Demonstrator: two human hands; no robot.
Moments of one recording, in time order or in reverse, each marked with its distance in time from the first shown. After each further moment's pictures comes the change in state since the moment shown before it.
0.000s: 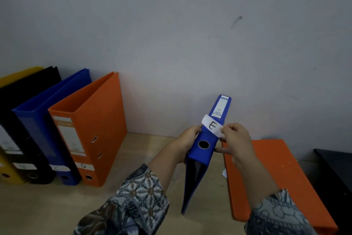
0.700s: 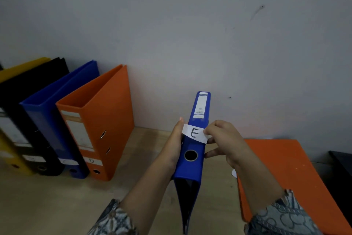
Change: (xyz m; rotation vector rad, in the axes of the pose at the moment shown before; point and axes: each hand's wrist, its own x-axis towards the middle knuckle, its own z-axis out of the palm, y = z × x) left_hand -0.033 -0.020 -0.046 -0.240 0.081 0.131; right_hand -0.021 -0.018 0.049 -0.238 -0.329 0.021
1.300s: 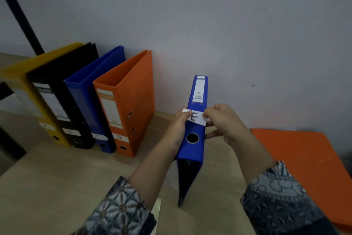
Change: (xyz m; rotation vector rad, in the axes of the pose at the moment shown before) left_hand -0.040 0.007 -0.036 0.008 0.177 0.047; right_hand -0.008 -0.011 0.052 -0.042 -0.099 -0.020
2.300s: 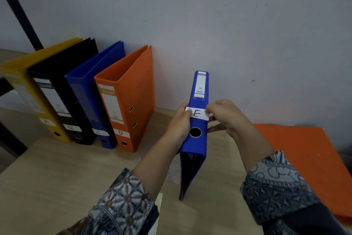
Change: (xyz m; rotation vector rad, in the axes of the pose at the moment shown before) left_hand -0.007 0.008 0.004 0.188 0.053 0.029; right_hand 0.008 0.006 -0.002 -0.037 -0.015 0.019
